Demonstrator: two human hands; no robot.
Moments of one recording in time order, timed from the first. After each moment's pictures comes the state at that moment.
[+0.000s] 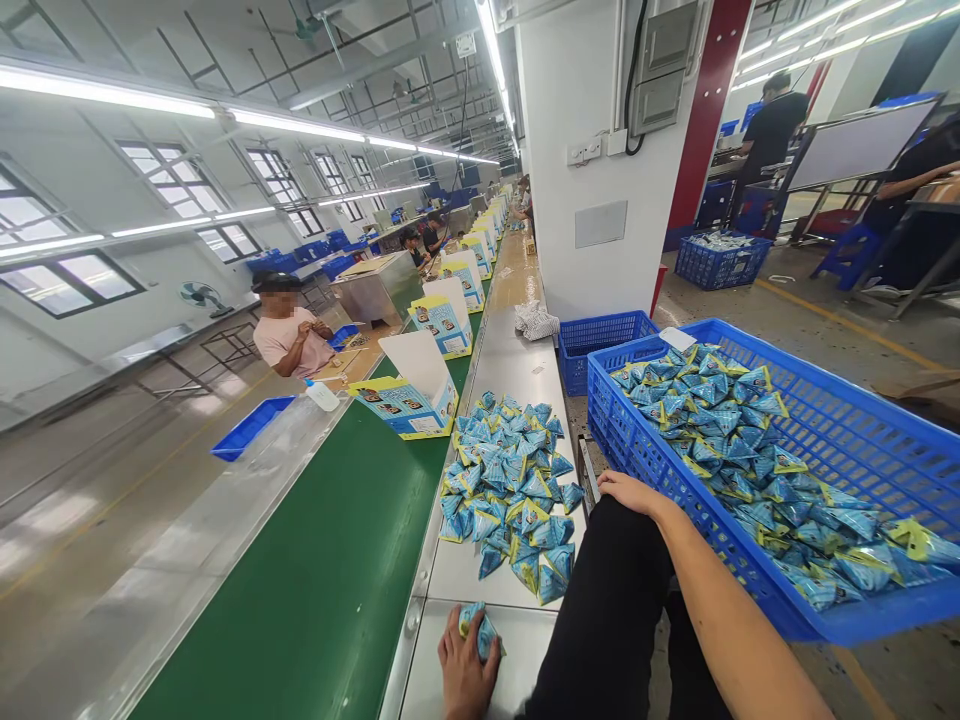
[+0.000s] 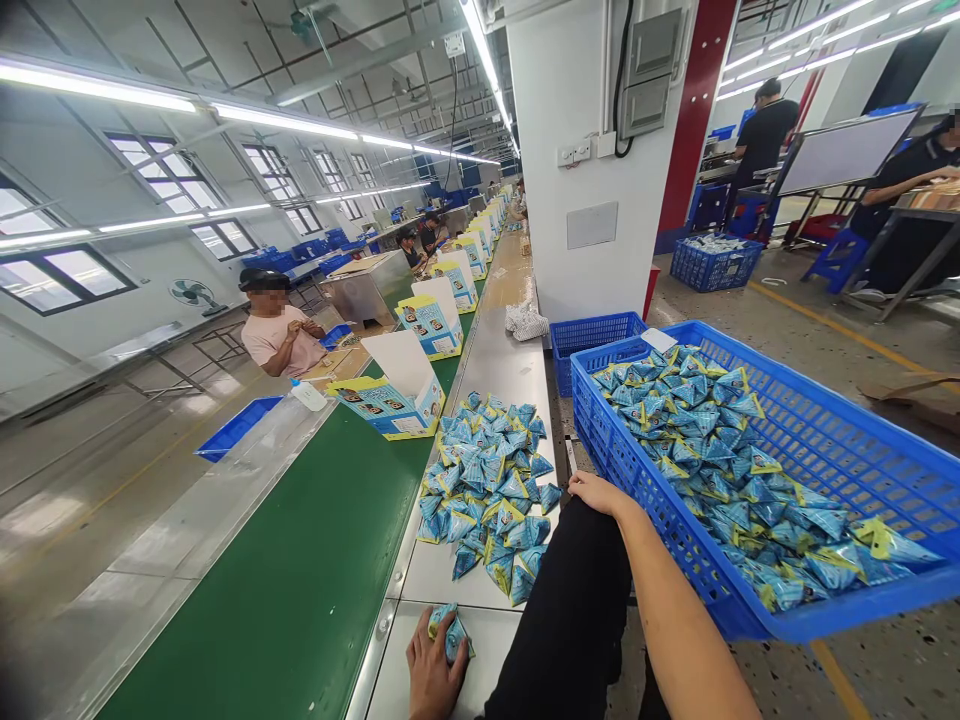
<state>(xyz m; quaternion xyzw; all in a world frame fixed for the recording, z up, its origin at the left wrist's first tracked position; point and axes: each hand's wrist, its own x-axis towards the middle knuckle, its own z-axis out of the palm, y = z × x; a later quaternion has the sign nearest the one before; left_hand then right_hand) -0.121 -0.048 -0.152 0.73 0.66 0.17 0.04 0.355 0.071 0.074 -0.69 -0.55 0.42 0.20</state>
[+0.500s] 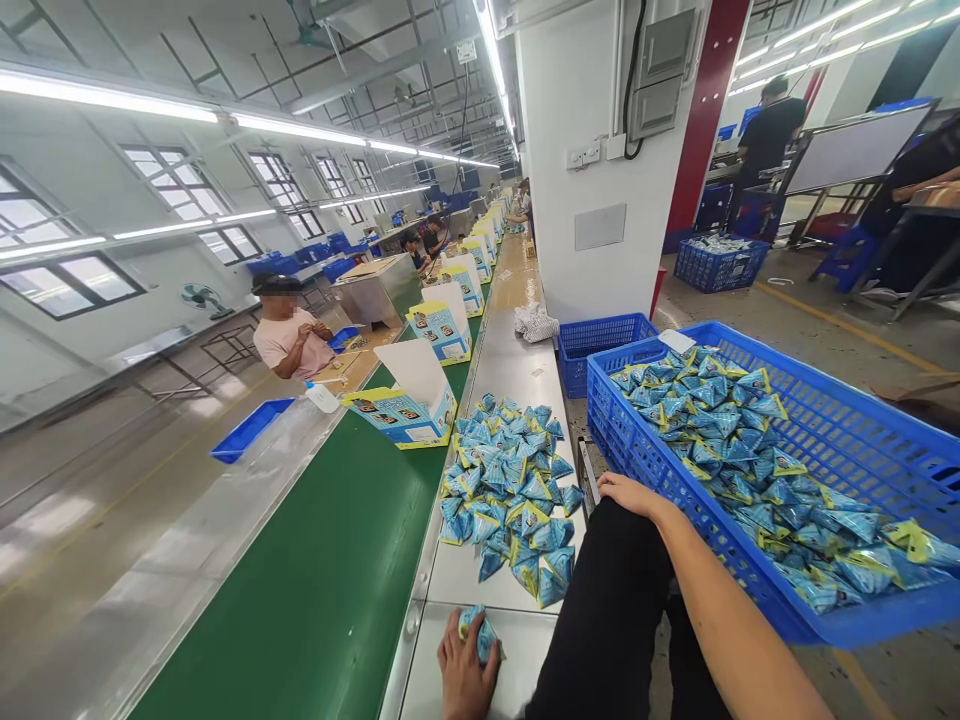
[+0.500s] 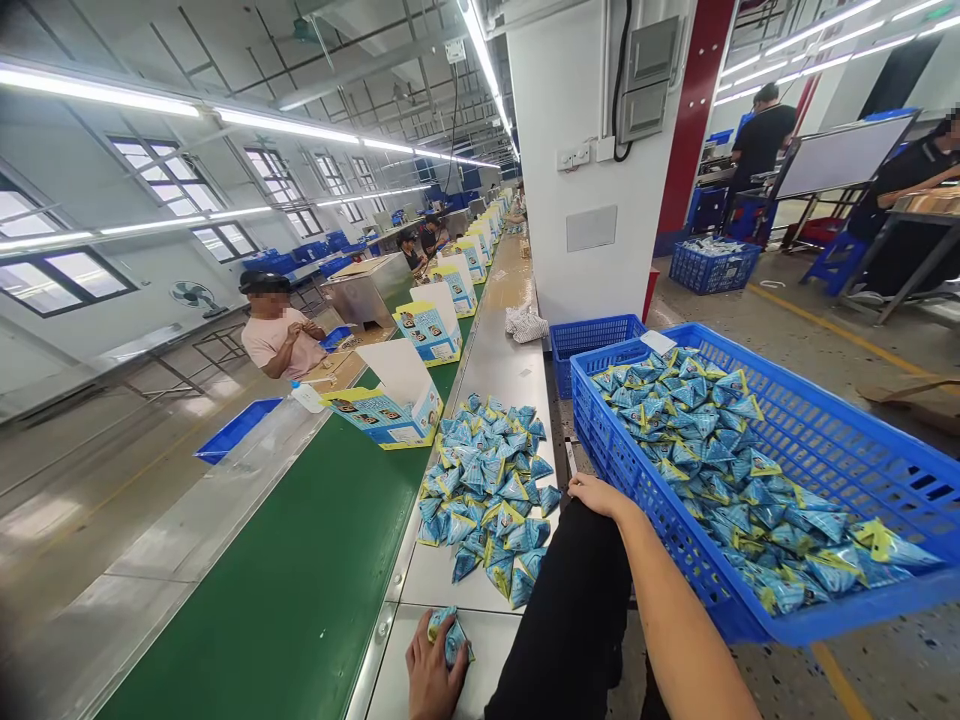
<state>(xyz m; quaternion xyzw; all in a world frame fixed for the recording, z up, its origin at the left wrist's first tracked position) -0.120 -0.051 -0.145 0.72 0.67 0.17 0.07 0.354 0.067 0.075 -0.70 -0.54 0.43 0.20</state>
